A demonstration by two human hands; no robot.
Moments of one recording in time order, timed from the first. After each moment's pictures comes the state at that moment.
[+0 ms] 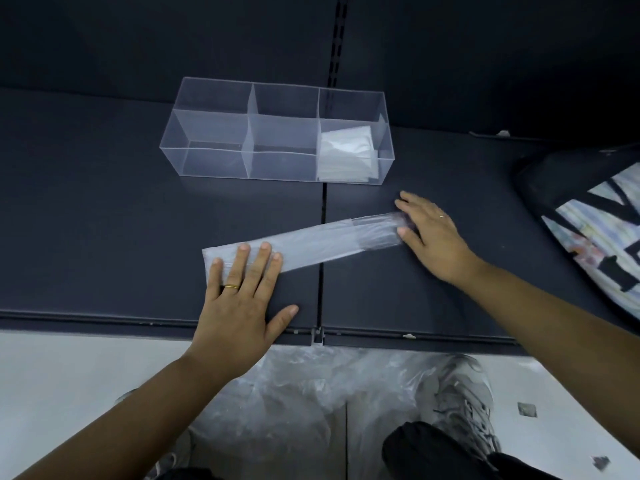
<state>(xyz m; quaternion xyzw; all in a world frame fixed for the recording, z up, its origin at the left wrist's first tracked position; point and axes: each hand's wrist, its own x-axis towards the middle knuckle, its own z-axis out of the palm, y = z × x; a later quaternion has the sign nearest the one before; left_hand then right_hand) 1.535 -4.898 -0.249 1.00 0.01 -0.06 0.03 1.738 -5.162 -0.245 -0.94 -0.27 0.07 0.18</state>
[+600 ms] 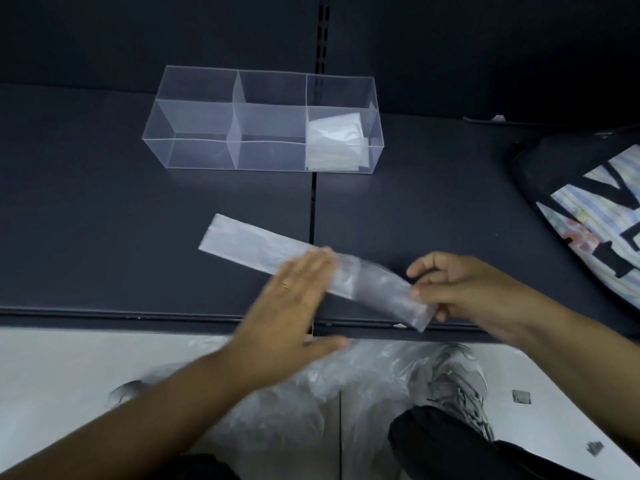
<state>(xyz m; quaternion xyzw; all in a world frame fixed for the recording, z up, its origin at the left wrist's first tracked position) 1.545 -4.949 -0.229 0.97 -0.14 -0.05 0.22 1.650 -5.184 -0.166 -0.76 0.03 0.41 0.50</state>
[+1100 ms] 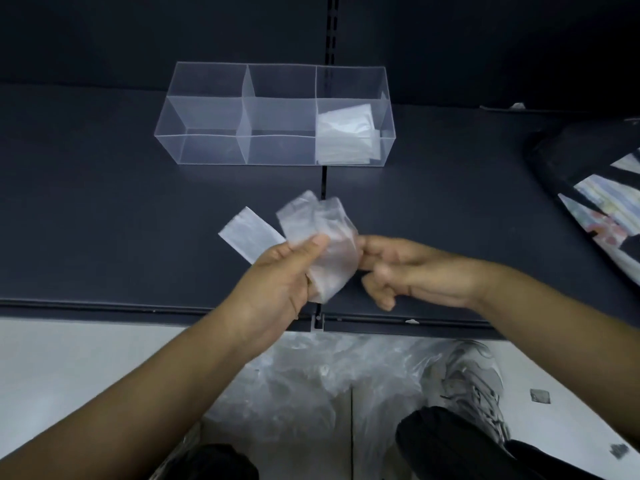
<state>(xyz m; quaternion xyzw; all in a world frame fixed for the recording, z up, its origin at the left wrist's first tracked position) 1.567 -4.949 -0.182 0.52 0.16 -0.11 0.83 1.667 -5.131 -0.182 -0.60 -0.24 0.55 0.52</state>
